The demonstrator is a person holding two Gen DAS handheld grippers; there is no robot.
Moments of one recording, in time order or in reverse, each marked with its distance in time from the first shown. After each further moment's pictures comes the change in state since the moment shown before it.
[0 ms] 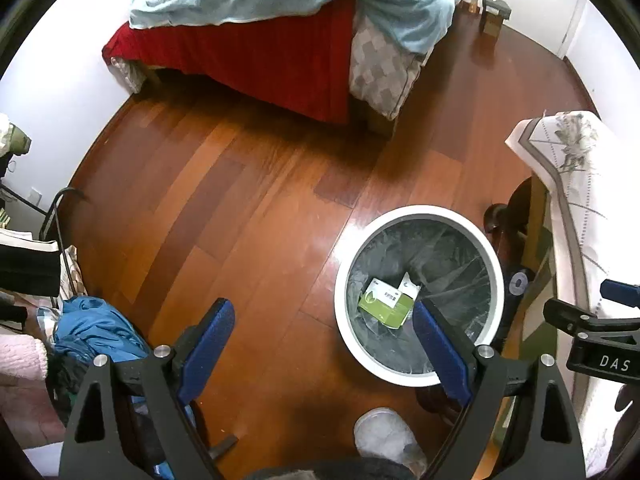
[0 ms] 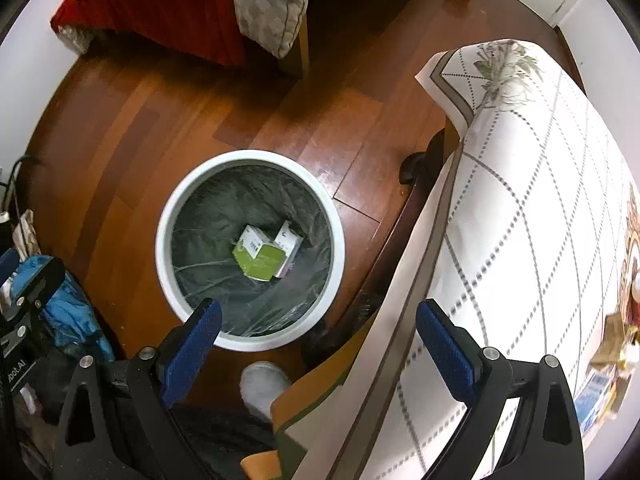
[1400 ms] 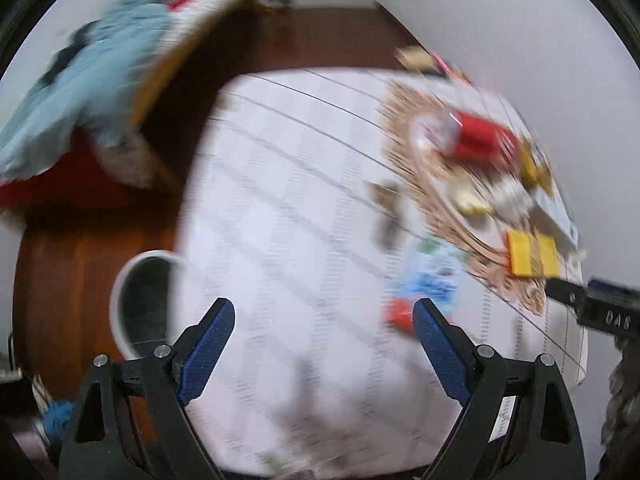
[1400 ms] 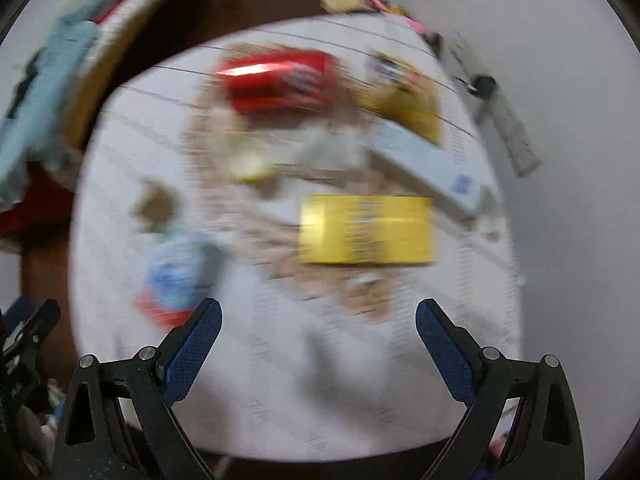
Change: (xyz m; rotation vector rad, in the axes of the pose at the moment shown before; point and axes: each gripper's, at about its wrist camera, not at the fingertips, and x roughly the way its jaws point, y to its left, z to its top) left arm -0.128 -0.385 -0.089 0.511 -0.042 -0.292; right arm -0.118 -0.425 -0.269 0.673 -0.097 -0.051
